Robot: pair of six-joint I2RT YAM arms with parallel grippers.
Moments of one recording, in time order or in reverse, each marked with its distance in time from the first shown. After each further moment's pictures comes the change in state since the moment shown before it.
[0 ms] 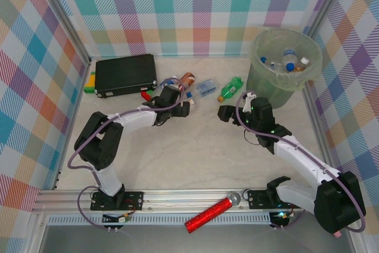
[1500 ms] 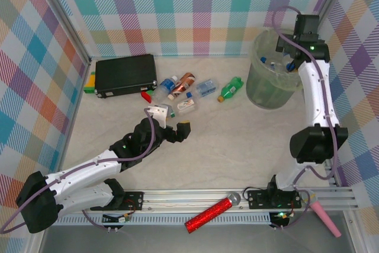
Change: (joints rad) left arm -0.281 -0.774 -0.496 0.198 -0.015 -0.098; right arm -0.423 0.616 1.326 -0.792 0.535 -0.476
